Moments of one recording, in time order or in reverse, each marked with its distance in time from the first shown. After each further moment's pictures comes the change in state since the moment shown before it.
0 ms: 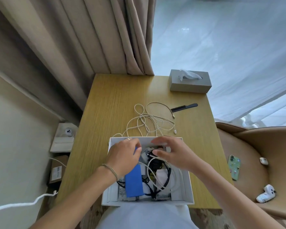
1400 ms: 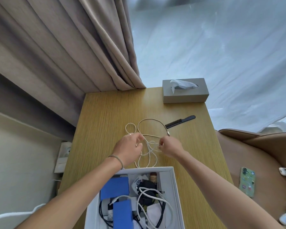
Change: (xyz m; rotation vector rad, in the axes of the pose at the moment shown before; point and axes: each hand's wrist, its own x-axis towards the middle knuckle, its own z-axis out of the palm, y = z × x) left_hand 0.157 0.033 0.010 -0.089 -0.097 -0.079; right_hand 0.153 0.140 -0.016 -0.280 0.014 0.358
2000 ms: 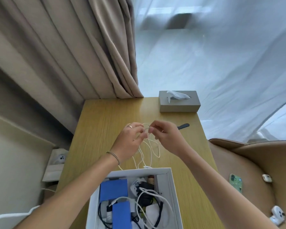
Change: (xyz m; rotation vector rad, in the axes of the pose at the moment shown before) left_hand -0.015 0.019 -0.048 -0.272 0.183 0.273; right_hand -0.096 -0.078 -0.116 0.597 0.298 -0.413
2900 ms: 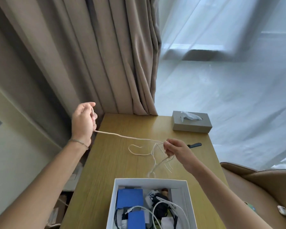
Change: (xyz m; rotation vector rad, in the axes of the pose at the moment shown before) left_hand -0.041 -0.035 -0.186 -0.758 0.791 -0.302; right_hand -0.015 -0.024 0.026 0.402 -0.126 0.215
